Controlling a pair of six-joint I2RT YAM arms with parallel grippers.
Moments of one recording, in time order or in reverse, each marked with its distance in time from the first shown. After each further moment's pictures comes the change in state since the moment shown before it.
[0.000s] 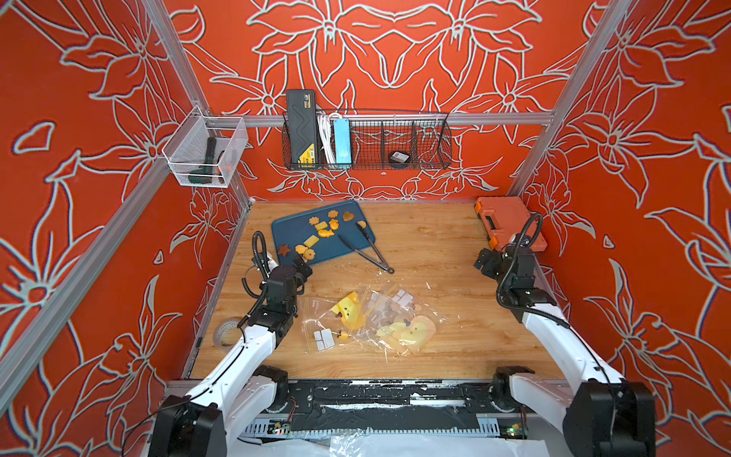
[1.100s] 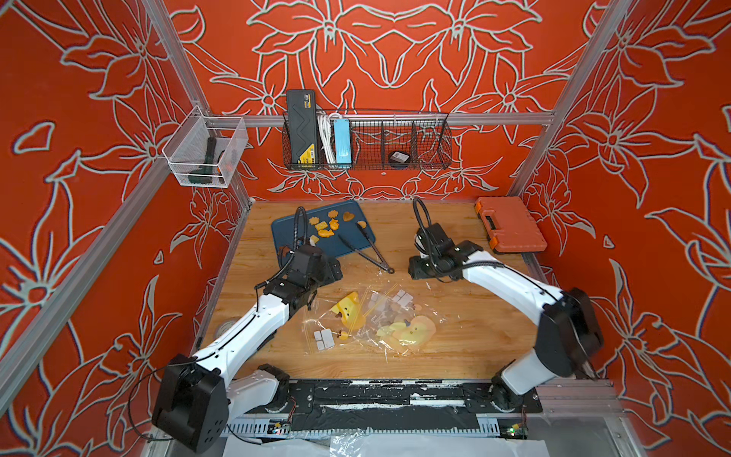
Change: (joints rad) left arm -0.111 0.256 0.328 -0.350 0.303 0.070; right arm 0.547 0.608 0.644 -0.518 -0.160 -0.019
